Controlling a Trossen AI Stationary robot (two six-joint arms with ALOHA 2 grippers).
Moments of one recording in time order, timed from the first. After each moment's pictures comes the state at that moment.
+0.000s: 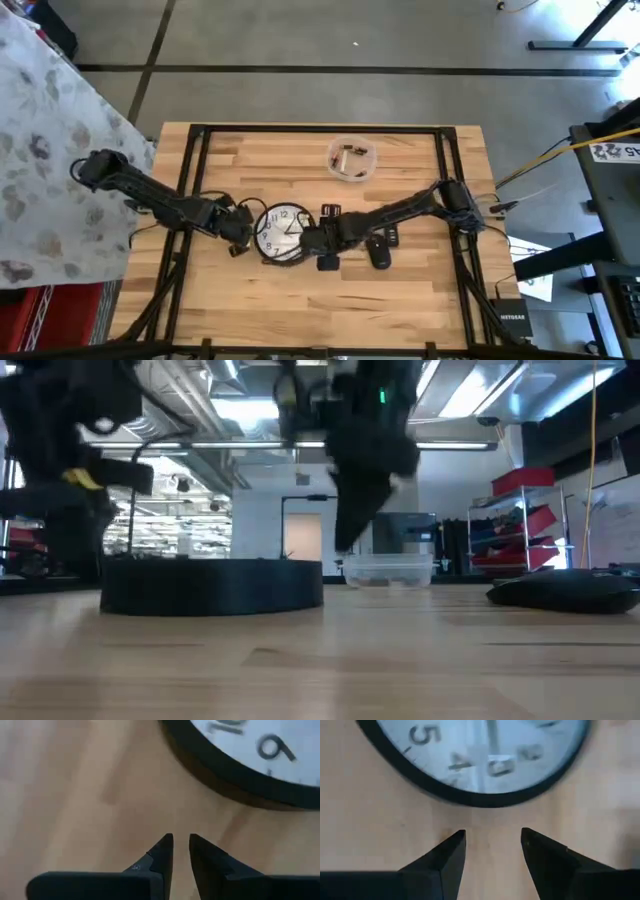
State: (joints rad) left arm -0.31 1.24 0.50 -0.57 -0.29 -0.68; right arm 0.23 2.11 1.61 -0.83 0.25 0.23
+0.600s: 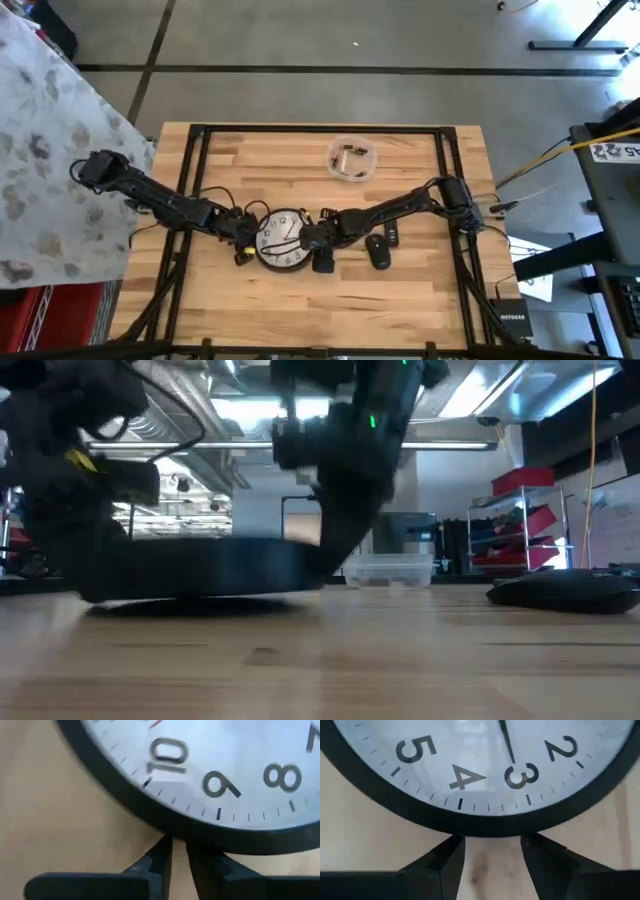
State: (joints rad) left arm -0.32 1.23 0.49 -0.35 -0.09 -0.66; right arm 0.19 2.08 1.59 -0.71 0.08 0.33
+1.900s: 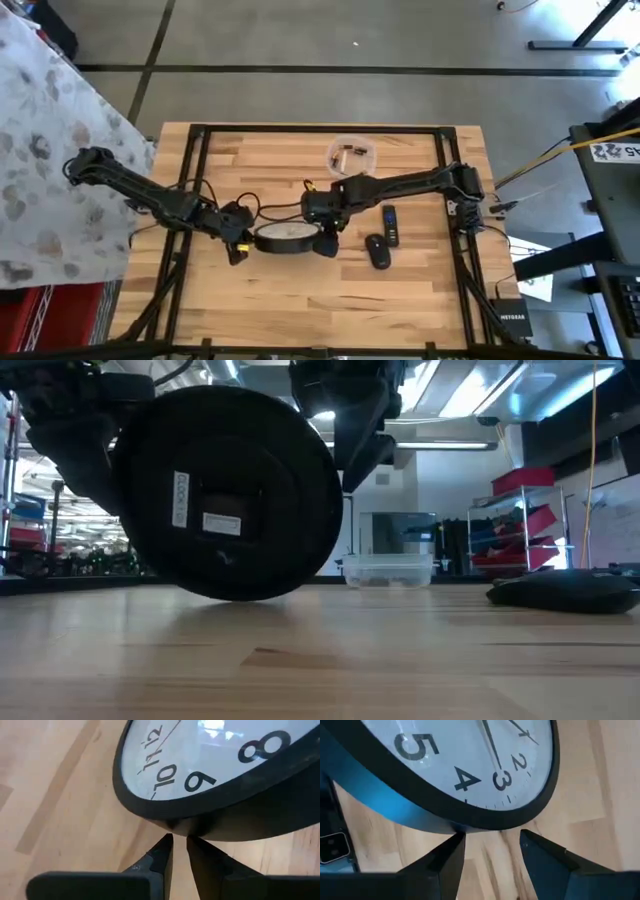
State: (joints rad) left arm -0.34 1.04 0.63 -0.54 -0.19 -0.69; right arm 0.06 1.98 1.72 -0.97 -0.20 0.39
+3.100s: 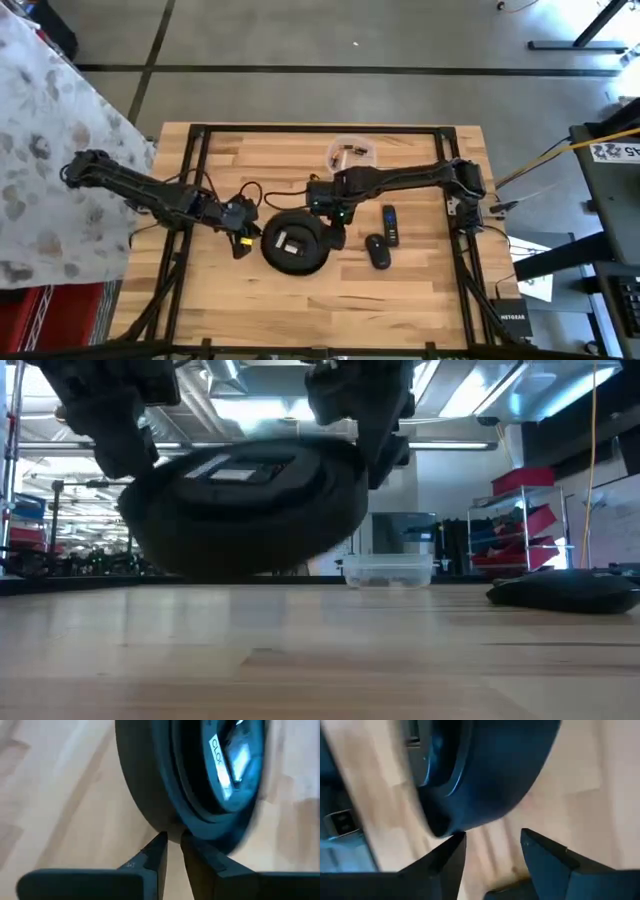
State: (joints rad) left arm -0.24 1.04 0.70 -0.55 -0.19 -0.56; right arm 0.01 1.97 1.72 -1.07 -0.26 0.36
